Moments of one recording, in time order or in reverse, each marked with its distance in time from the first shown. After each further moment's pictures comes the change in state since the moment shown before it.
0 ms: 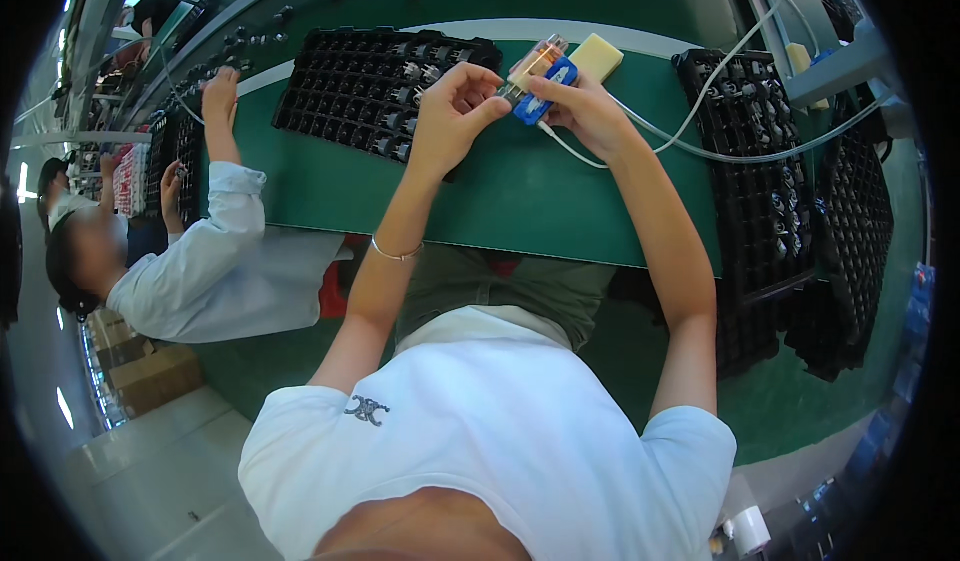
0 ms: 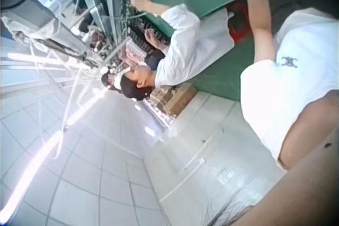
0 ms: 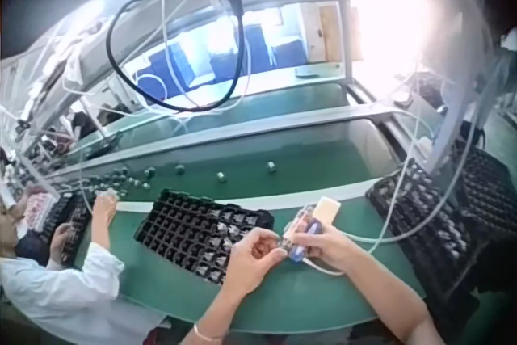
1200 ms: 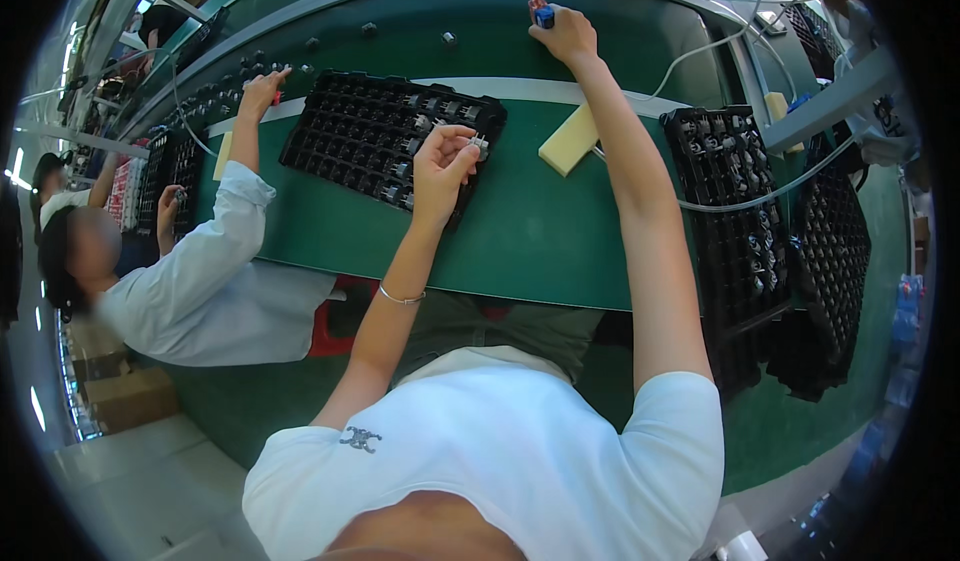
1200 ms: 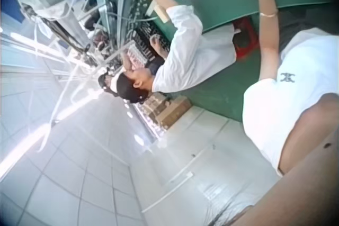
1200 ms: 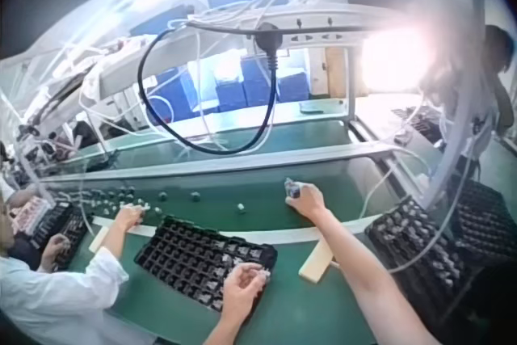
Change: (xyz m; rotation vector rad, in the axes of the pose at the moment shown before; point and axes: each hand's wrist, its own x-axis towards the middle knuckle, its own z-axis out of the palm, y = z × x) left_hand -0.008 -0.038 -0.005 -0.429 0.196 -0.044; right_hand 0.210 -0.056 -0.074 -1.509 0.585 -0.615
